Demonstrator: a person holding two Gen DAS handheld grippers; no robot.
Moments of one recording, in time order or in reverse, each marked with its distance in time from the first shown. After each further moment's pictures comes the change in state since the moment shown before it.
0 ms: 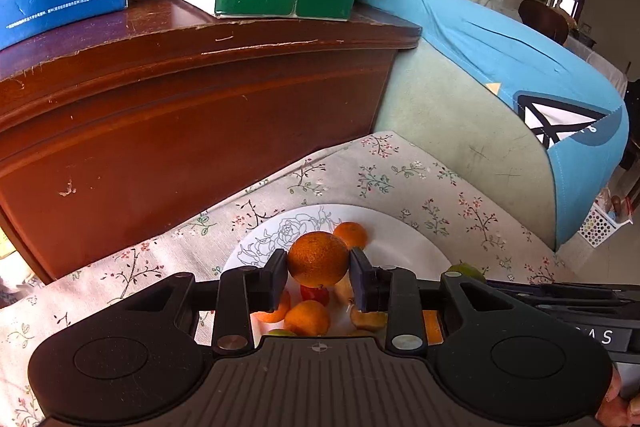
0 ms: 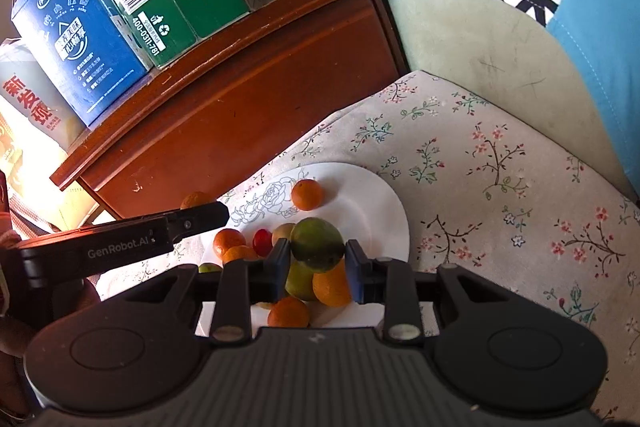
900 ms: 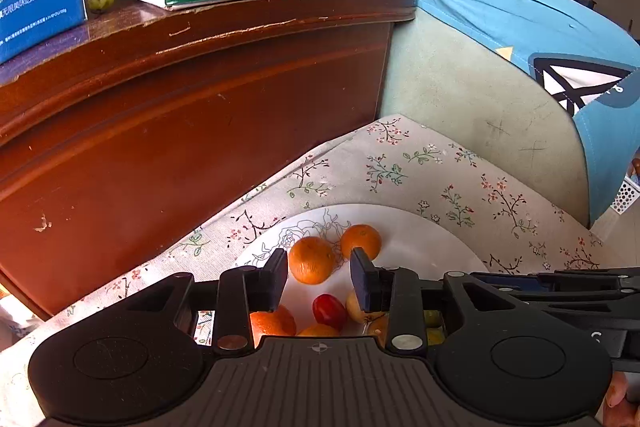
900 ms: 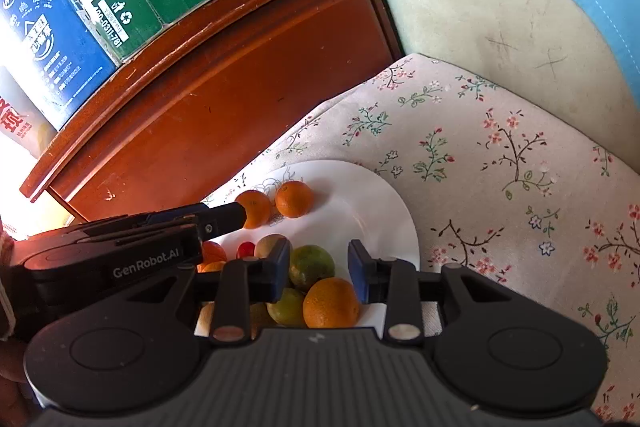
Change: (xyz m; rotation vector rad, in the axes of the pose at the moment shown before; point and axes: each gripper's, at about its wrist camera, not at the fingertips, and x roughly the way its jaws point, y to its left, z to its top) left arm 0.026 -0.021 0.003 0.126 0.016 0.060; right arm 0.035 -0.005 0.003 0.042 0.017 -0.026
